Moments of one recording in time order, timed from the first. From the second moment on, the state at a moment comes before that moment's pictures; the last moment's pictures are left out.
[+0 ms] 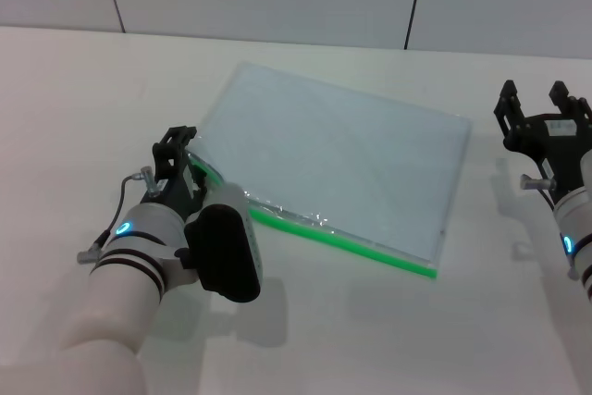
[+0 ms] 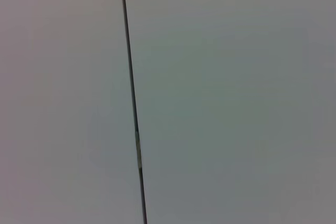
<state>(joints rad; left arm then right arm) -0.51 -2.02 2.81 0.83 1.08 -0.89 -1.07 0.51 2.02 -2.80 -0.62 -1.43 1.04 2.80</state>
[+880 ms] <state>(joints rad) -0.52 -2.02 2.81 0.81 1.07 -0.84 -0.99 0.52 2.02 -2.82 -0.62 -1.43 1.04 2.80</state>
